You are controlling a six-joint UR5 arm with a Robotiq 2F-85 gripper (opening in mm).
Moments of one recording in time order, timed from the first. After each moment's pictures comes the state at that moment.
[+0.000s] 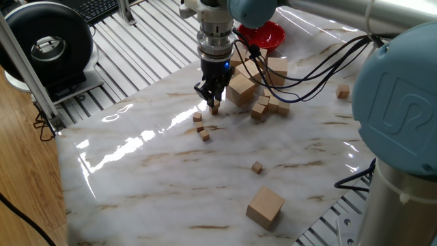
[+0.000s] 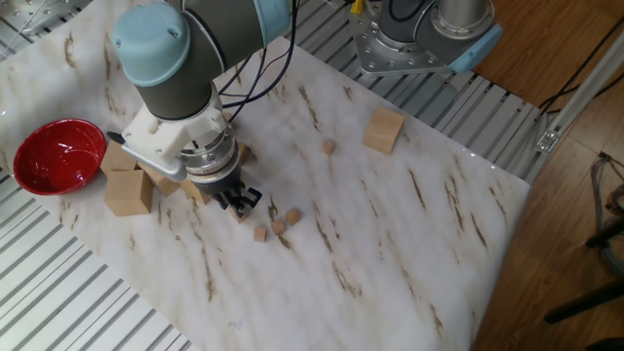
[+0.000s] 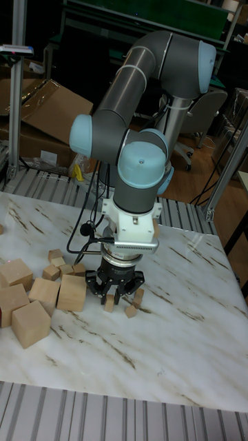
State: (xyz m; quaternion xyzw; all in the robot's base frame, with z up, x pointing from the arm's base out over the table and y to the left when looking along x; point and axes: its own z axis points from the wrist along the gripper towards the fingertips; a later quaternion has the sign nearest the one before) arm 0.580 0.018 0.029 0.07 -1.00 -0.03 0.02
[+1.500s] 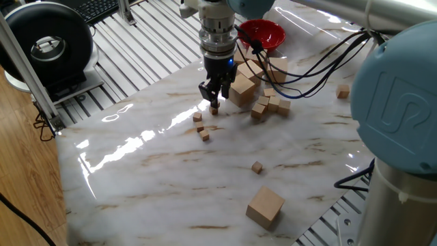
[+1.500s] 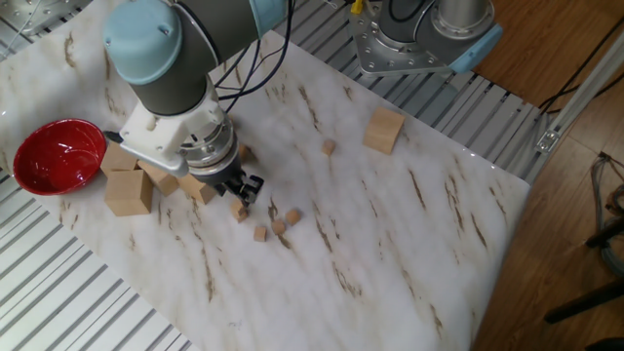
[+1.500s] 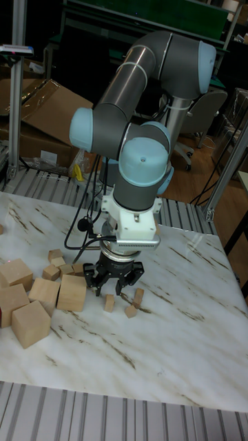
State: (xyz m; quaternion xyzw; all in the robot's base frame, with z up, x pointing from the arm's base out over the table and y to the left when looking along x) arm 0.564 0.008 0.043 0.10 -0.99 -0.03 0.05
